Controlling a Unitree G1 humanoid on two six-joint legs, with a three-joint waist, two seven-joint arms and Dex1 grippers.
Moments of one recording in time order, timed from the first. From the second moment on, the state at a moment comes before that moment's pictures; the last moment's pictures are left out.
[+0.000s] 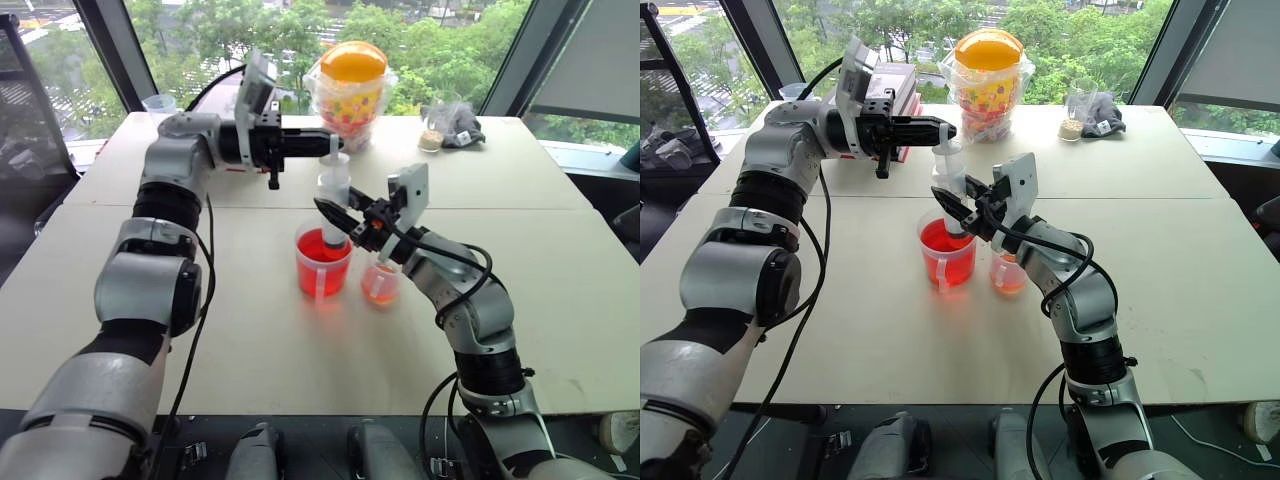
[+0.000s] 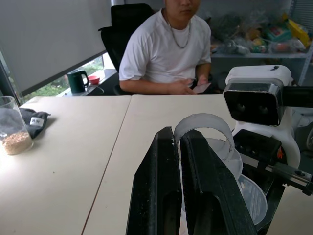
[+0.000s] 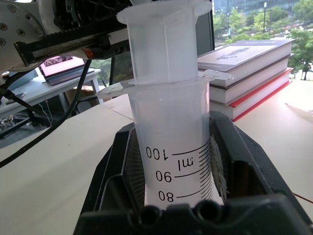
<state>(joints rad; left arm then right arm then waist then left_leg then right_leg) -1.38 0.38 0.04 0.97 -0.30 0.18 -1.51 -0.56 -0.20 0.06 -0.24 0.36 0.54 0.52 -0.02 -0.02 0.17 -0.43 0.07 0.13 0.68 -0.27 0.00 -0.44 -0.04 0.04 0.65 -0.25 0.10</state>
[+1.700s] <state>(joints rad) -1.18 0.47 0.05 0.79 -0.27 0.23 -1.39 -0.76 -0.28 -0.17 -0.43 0.64 0.80 0.37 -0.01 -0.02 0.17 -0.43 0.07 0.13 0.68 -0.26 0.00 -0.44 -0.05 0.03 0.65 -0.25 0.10</state>
